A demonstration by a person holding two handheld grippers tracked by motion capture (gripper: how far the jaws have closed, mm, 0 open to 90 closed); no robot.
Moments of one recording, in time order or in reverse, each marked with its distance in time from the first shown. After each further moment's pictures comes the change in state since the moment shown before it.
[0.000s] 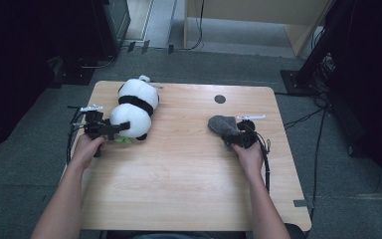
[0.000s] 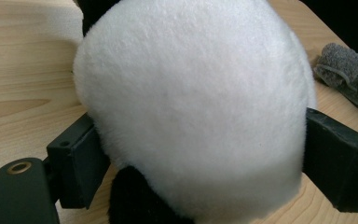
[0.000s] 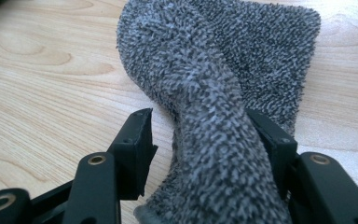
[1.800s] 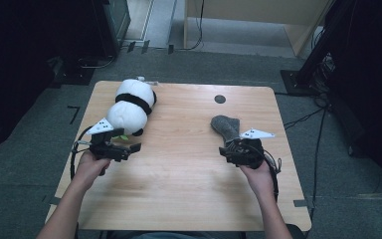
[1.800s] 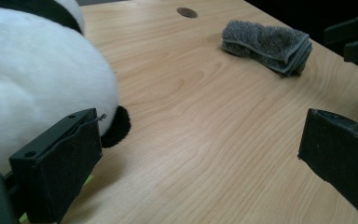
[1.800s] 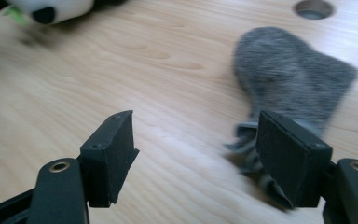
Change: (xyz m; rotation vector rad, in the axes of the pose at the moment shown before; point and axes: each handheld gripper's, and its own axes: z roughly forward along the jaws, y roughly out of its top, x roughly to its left) left arm -0.105 -0.029 -0.036 -0.033 -0.081 0.281; right arm 0.062 -0.040 -0.080 -0.143 0.075 -0.202
